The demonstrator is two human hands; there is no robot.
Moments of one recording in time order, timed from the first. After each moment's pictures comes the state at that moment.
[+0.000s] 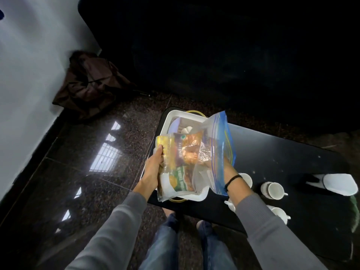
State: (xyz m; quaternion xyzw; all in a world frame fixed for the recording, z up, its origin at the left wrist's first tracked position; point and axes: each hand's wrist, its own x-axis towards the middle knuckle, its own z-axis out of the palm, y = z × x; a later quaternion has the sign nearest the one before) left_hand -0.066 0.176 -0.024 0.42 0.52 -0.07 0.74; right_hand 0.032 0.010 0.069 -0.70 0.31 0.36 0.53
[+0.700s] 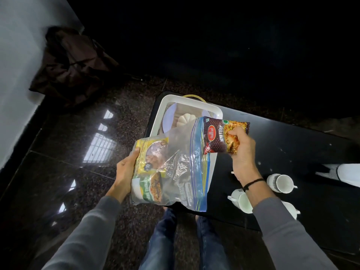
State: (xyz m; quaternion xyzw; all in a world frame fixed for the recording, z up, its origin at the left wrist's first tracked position) left_hand -0.115 0.225 -0.091 0.48 0.56 -0.03 0.67; right_hand 0.057 -0.035 -0.006 -0.66 0.26 0.20 0.67
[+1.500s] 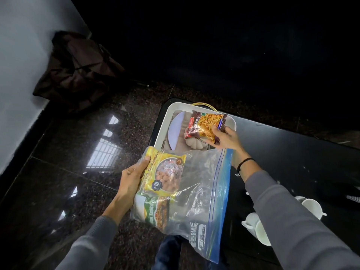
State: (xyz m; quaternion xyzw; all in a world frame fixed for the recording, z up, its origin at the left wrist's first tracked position) left_hand -0.097 0.228 -0.115 0.48 0.50 -0.05 0.72; right_hand 0.136 0.024 -0.109 -0.64 0.26 0.37 0.63
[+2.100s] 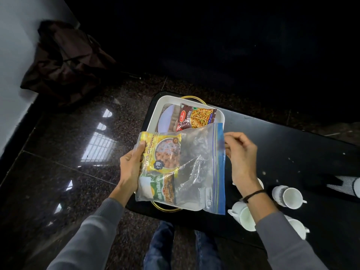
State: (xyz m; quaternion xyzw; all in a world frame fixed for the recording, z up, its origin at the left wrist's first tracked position) left_hand -0.064 0.202 -0.112 0.49 0.52 0.02 0.70; right_hand 0.073 -0.039 -0.050 -0.74 0.15 0.18 0.63
